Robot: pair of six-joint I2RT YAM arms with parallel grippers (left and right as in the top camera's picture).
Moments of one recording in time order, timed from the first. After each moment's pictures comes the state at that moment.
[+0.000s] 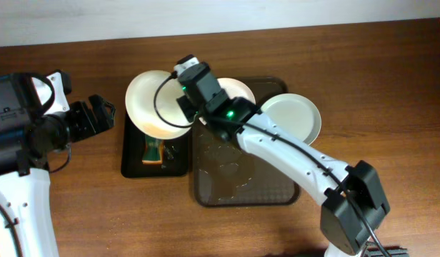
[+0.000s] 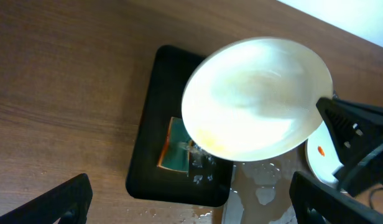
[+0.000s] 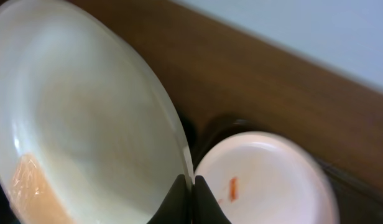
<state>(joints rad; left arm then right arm) 0.22 1.36 1.56 -1.16 0.31 -0.14 0.72 1.87 1.58 -0.39 0.24 0.08</state>
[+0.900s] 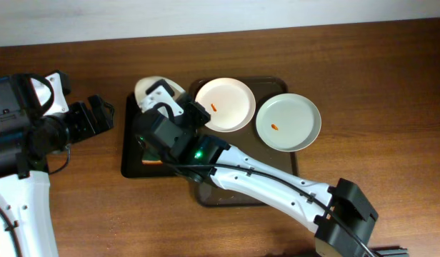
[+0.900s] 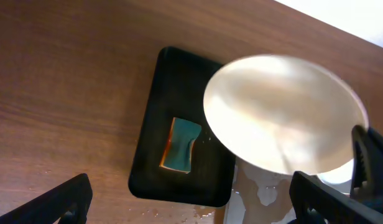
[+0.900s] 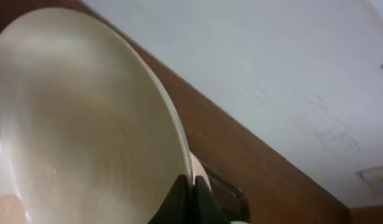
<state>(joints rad) 0.22 1.34 1.56 -1.17 0.30 -0.14 0.97 1.87 1.58 -0.42 0.90 -0.10</state>
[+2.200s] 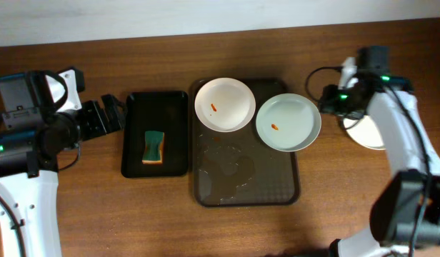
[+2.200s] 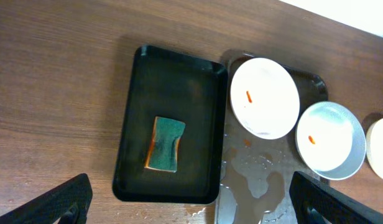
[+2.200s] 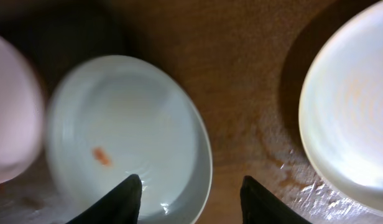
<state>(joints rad) 0.14 1.34 1.56 -1.15 0.30 -0.14 -0.14 1.74 1.38 -0.86 -0.12 0.11</state>
